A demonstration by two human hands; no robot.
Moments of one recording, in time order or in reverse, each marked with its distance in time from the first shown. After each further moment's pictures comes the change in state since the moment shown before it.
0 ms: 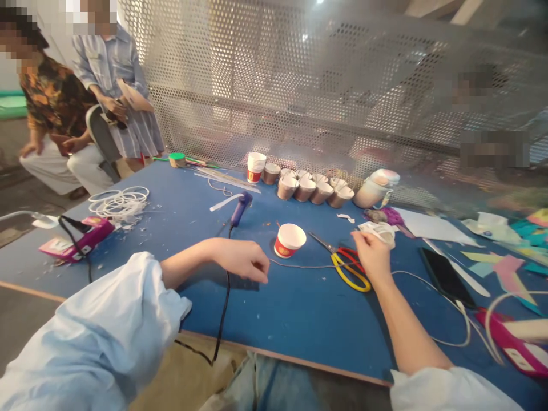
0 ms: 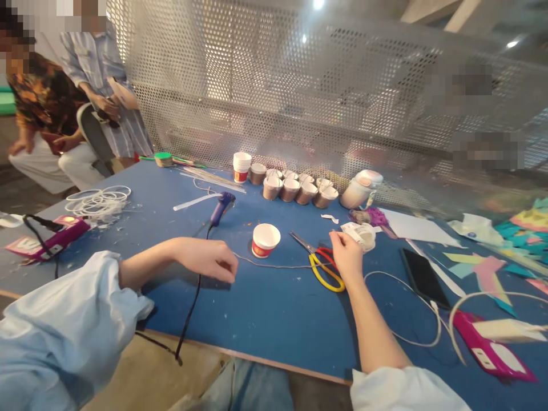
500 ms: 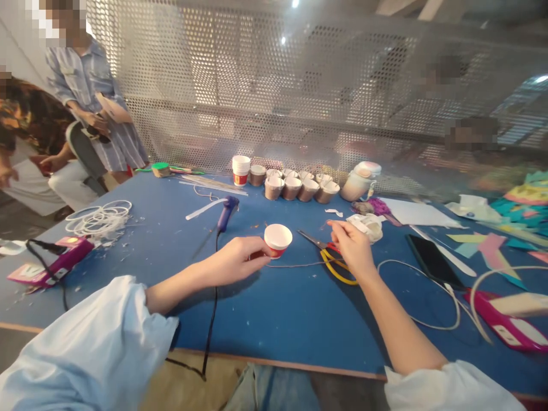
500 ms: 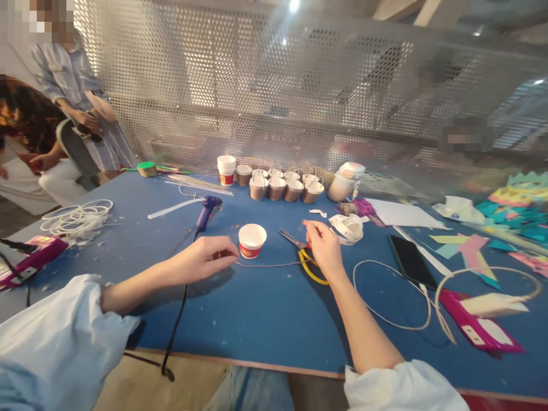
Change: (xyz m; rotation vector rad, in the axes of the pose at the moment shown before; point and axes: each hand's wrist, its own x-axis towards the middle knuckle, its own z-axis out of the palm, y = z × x) left_hand 0.010 0.018 0.020 0.040 0.623 0.062; right_hand -0.022 -0.034 0.005 0.339 -0.142 0.063
